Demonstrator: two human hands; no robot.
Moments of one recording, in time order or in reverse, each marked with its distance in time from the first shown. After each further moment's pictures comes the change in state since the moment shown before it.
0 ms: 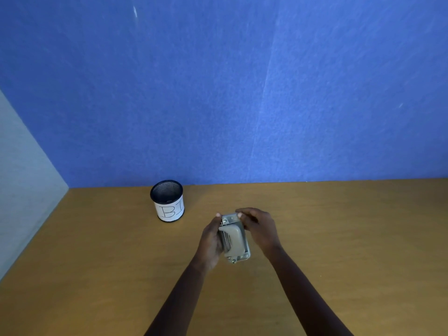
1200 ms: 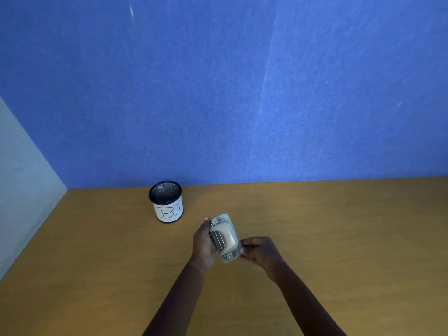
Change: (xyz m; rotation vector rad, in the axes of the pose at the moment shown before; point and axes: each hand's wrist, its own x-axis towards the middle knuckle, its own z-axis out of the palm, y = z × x) left_hand -0.001 0.006 0.002 -0.222 0.281 -0.046; right_hand -0.020 0.044 0.001 0.283 -0.220 0.489
